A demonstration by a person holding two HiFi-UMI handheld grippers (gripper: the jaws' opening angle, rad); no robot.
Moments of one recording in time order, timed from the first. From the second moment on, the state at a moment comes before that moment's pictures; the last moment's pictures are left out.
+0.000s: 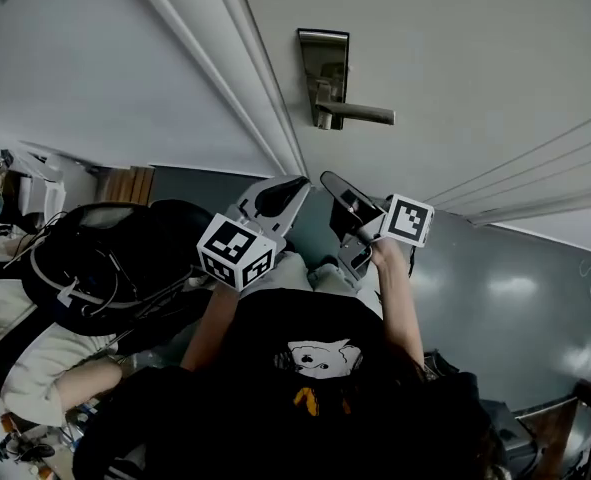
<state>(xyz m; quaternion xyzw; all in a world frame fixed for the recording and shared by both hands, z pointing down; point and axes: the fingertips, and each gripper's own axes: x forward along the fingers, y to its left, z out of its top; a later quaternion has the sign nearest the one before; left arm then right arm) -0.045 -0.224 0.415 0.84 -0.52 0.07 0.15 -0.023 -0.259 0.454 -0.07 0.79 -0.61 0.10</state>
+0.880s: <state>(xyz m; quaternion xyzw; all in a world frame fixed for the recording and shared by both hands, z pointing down) -0.050 -0.124 0.420 0.83 -0.53 0.06 0.16 -0.029 -0.166 0.446 -0.08 0.80 -0.59 0.07</state>
